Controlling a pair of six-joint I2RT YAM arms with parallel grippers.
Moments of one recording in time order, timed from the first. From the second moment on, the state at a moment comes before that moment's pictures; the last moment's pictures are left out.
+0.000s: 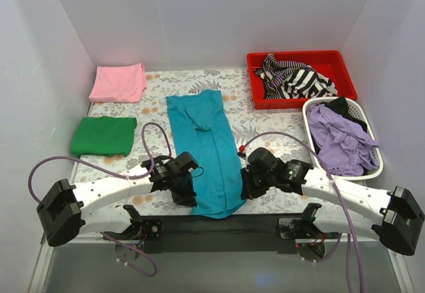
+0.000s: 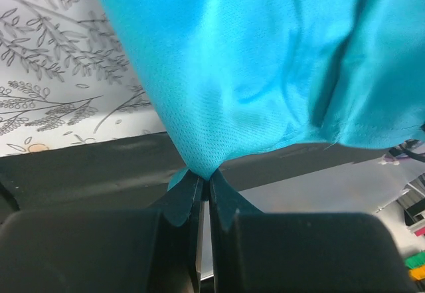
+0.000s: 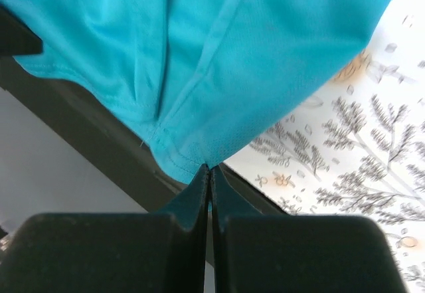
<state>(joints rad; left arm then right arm) -0.98 1.15 0.66 -0.74 0.15 -1.18 1.00 1.02 0.61 -0.57 -0.20 0.59</state>
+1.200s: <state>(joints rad) -0.71 1.41 1.03 -0.81 0.17 -1.03 0.78 1.40 0.99 -0.49 -0.05 0.22</state>
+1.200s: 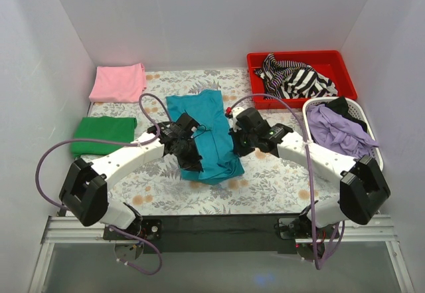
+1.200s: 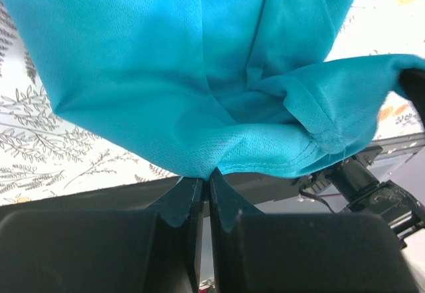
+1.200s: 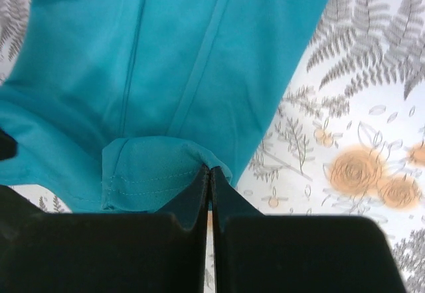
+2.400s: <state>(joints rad) -0.43 1.49 0.94 -0.70 0.19 -0.97 0.63 1.85 1.31 -0.45 -0.19 0.08</state>
